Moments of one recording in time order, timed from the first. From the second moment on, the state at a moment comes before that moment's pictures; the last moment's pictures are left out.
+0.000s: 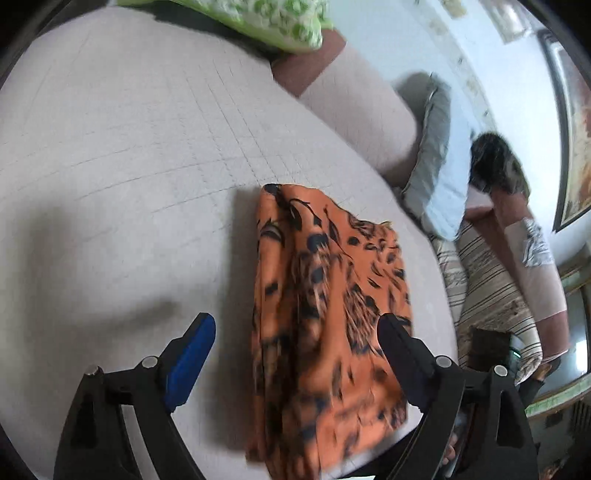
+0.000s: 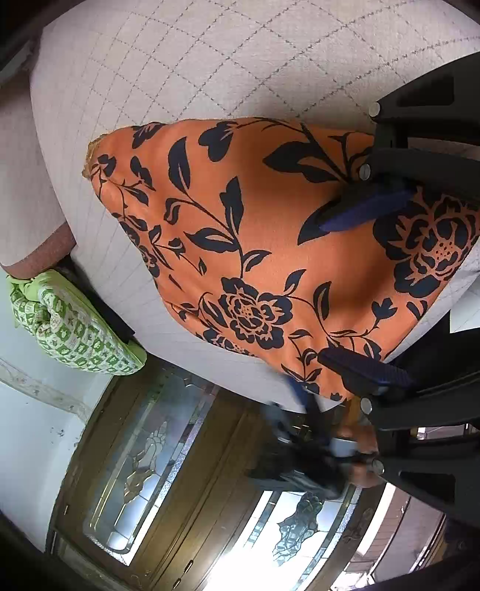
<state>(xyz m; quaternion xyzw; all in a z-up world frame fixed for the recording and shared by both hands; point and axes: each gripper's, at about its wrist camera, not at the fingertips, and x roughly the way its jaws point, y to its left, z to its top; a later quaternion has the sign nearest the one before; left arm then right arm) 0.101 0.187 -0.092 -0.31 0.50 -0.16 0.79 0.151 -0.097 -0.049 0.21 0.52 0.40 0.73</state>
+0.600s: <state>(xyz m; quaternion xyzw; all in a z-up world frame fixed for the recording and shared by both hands) 0.129 0.171 -0.132 -0.35 0.53 -0.18 0.76 0.151 -0.098 -0.045 0.21 0.52 0.41 0.71</state>
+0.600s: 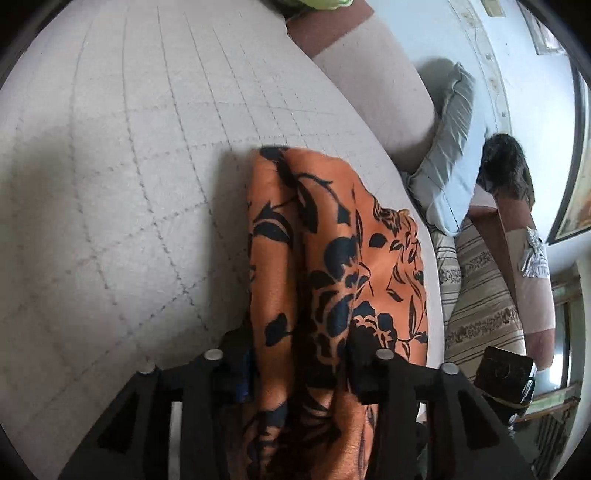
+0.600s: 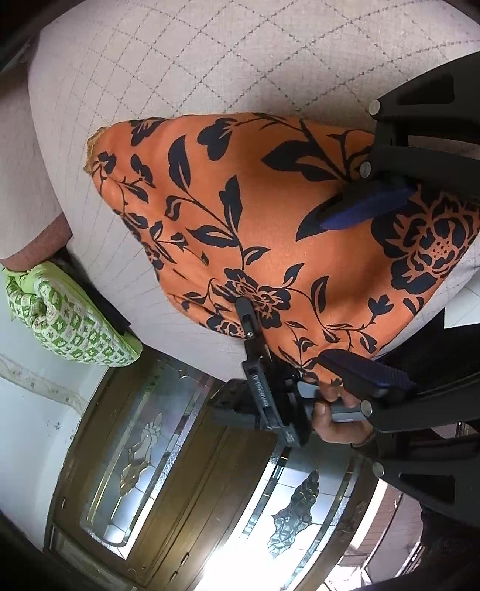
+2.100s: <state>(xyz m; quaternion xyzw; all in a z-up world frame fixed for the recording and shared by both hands) 0.161 -0.011 -0.086 -0.14 0.50 -0.16 0.84 0.258 -0.233 -0.032 0.20 0.50 0.31 0.78</state>
